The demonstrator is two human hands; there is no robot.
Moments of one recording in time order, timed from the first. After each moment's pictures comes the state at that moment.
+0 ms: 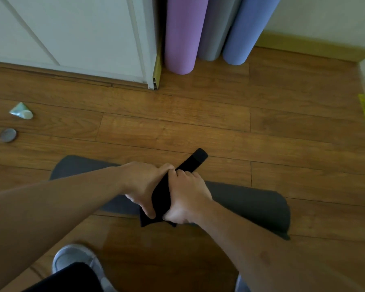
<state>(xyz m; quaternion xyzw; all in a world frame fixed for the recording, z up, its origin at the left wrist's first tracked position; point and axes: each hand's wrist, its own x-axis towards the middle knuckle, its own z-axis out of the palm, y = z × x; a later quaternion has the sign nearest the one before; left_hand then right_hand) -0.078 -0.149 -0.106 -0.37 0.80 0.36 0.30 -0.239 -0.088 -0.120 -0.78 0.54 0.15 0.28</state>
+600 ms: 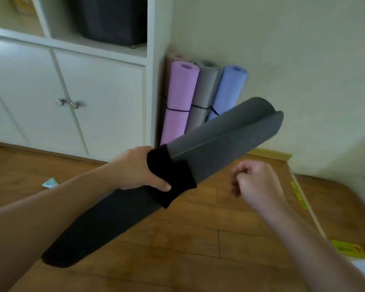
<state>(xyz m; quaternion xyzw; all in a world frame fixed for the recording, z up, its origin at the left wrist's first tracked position) -0.077 -0.120 0.212 -0.60 0.69 0.37 -0.15 -0.370 -0.069 0.226 -0.56 0.71 -0.34 0.28</state>
